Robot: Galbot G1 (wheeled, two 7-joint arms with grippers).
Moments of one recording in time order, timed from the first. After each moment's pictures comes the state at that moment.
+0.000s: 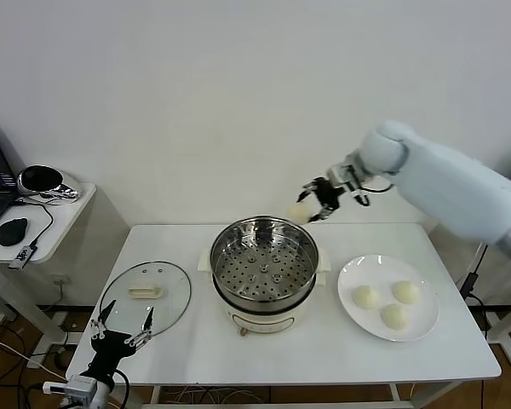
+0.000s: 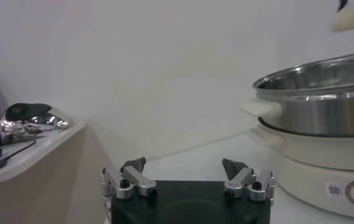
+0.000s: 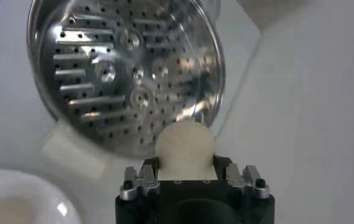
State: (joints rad) left arm 1.67 -1.17 -0.67 -2.03 -0.15 0.01 -0.02; right arm 0.45 1.07 -1.04 1.10 0.03 0.27 -1.05
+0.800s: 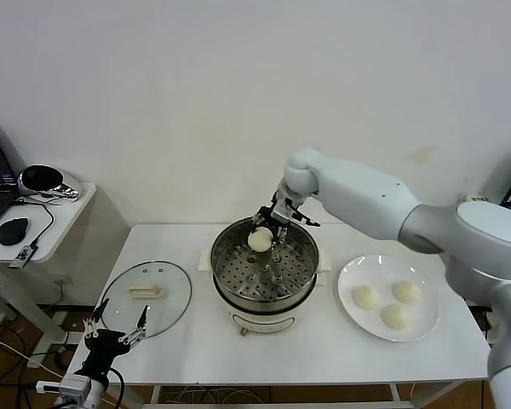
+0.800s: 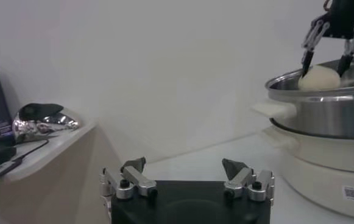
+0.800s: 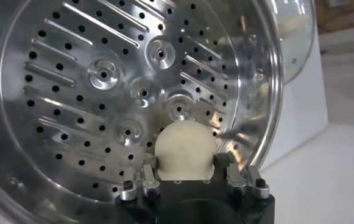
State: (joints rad) left arm 1.66 -1.17 -0.68 -2.02 -0.16 0.01 -0.01; right arm 0.38 1.32 -1.12 0.86 -0.27 0.61 -0.93
